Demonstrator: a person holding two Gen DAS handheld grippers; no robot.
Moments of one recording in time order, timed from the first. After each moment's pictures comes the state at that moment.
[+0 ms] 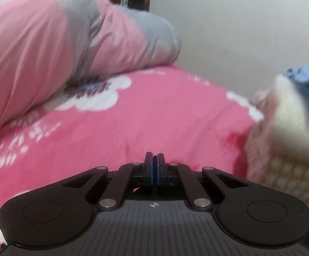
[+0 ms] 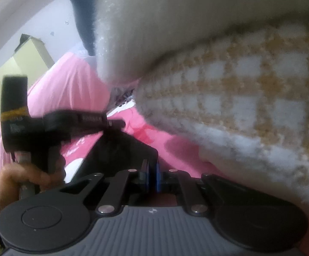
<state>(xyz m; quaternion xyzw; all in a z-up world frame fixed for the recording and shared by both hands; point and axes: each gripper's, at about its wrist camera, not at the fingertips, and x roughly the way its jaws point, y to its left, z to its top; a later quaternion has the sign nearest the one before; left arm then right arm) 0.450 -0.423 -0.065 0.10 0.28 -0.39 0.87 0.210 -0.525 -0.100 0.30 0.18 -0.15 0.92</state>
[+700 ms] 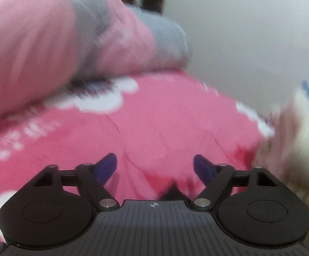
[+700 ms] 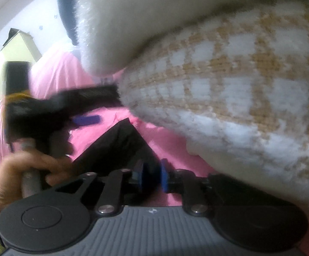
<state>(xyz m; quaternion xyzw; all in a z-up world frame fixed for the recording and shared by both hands) 0.462 -0.418 -0.058 0.04 0.28 -0.36 0.89 0.217 -0.517 -0.098 0.30 0.21 -0.18 0.91</state>
